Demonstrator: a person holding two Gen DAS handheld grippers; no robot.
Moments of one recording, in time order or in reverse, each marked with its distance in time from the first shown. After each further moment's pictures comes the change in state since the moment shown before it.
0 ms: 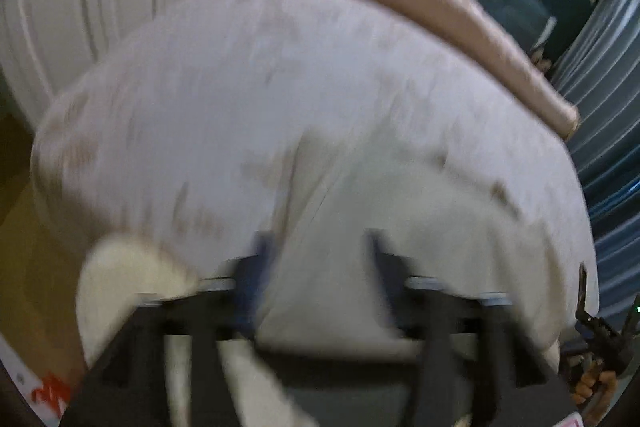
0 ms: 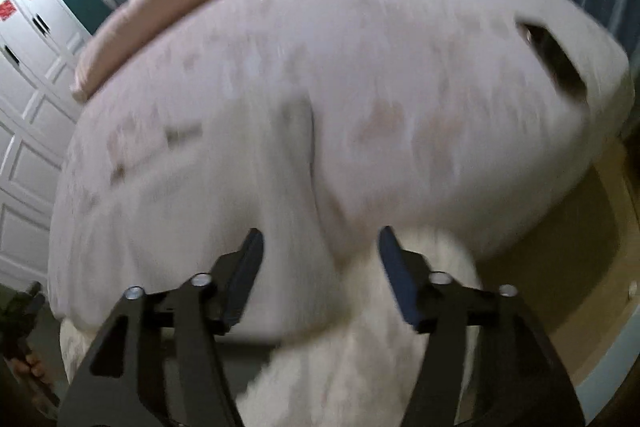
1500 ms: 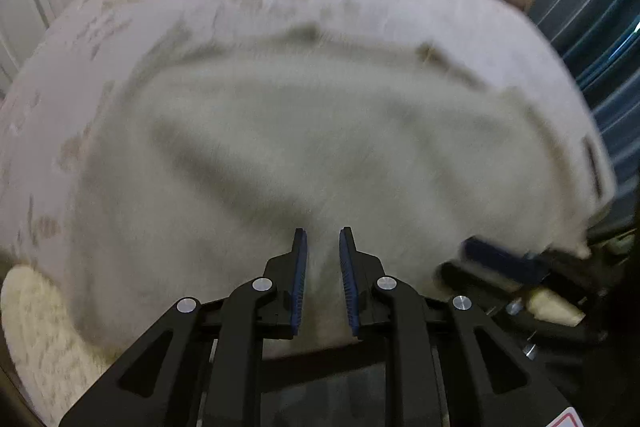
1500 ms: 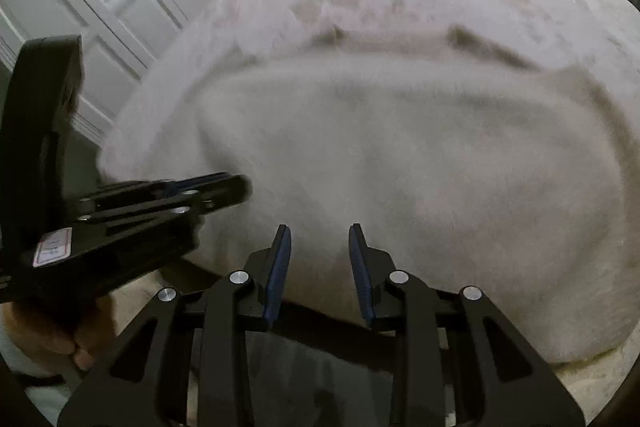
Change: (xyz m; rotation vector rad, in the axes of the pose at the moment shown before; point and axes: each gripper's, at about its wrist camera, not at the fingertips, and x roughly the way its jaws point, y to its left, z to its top) left arm 0.102 -0.112 -0.073 0.346 0.286 -0.018; right arm 0.081 0.198 -0.094 -0.504 0.200 0.299
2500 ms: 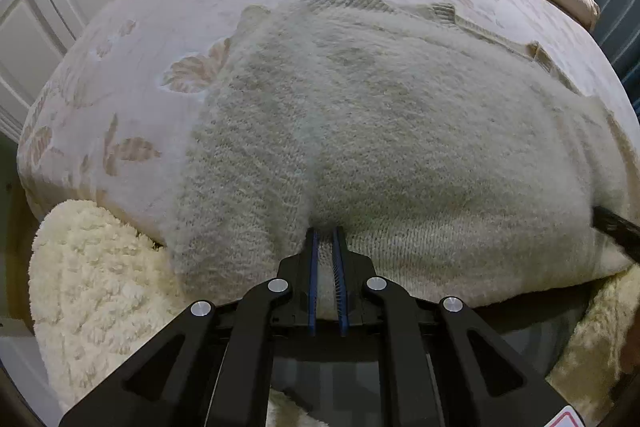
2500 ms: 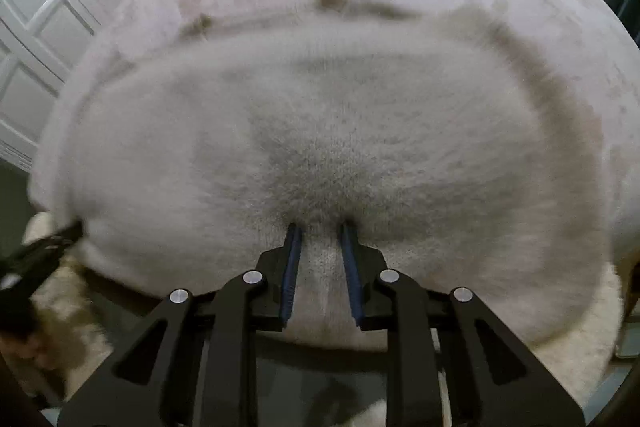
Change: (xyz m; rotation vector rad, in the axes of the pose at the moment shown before) left arm -0.005 0.075 -0.035 -0.117 -0.008 0.178; right arm 0.009 -0.054 0.005 0.147 0.045 -0.231
